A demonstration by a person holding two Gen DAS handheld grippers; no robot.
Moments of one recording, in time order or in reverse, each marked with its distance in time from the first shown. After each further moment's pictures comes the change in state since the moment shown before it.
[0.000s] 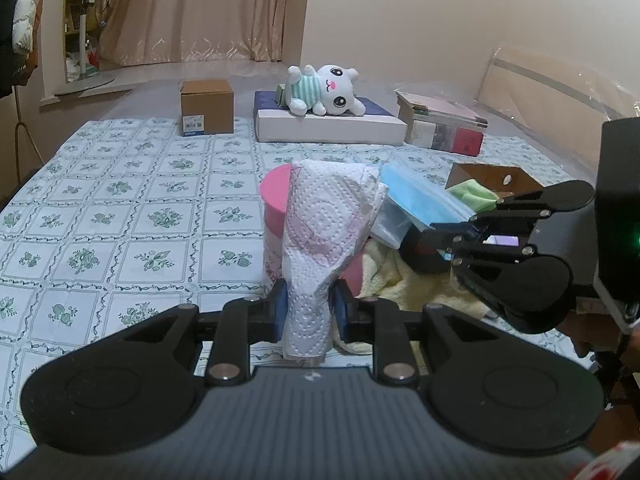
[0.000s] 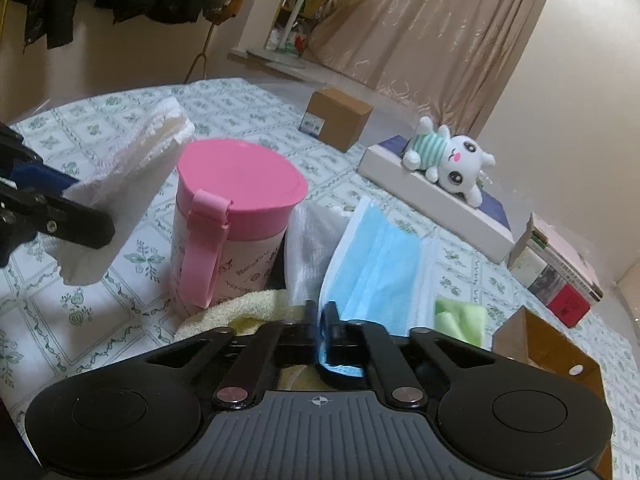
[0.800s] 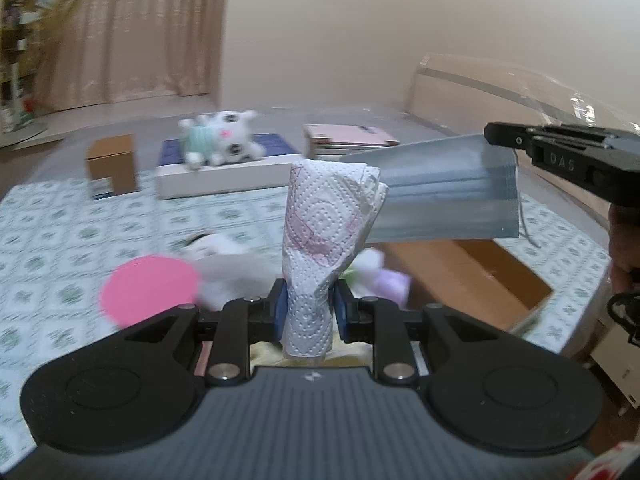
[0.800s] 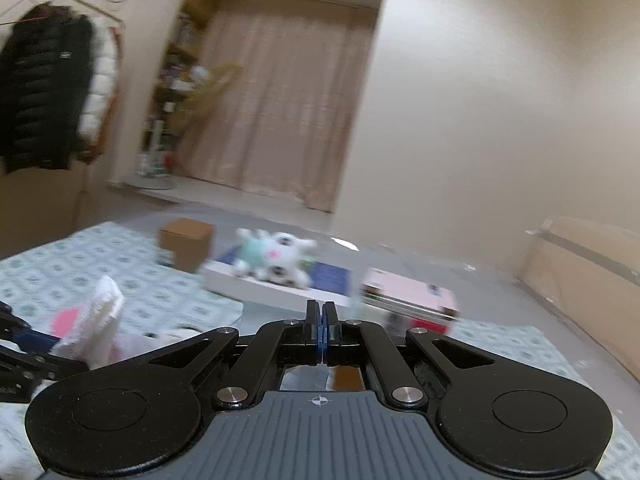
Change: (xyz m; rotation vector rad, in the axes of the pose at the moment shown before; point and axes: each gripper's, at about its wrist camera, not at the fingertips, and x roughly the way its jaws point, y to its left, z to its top) left arm 0.001 -0.122 0.059 0.120 -0.058 -0.172; right arm -0.156 -0.152 -0.006 0.289 -0.267 -0.319
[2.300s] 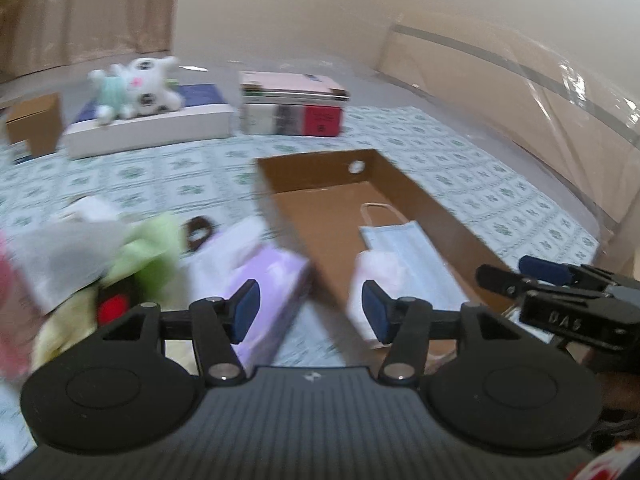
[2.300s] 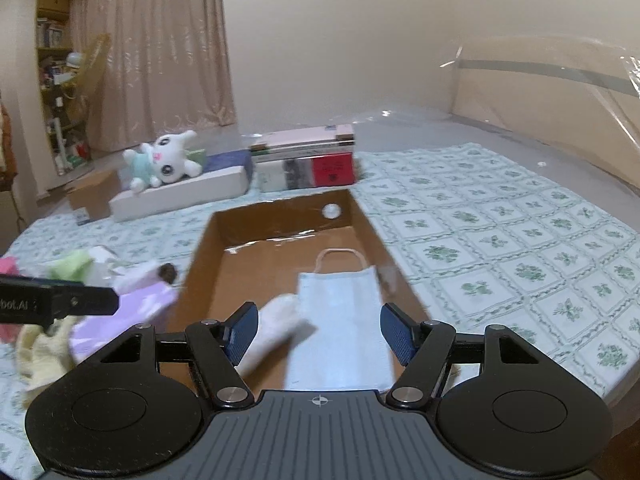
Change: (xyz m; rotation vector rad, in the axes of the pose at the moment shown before) left arm 0.097 -0.094 -0.014 -0.040 0.116 -0.048; right arm -0.015 -0.116 -0.131 0.390 0.271 -0.051
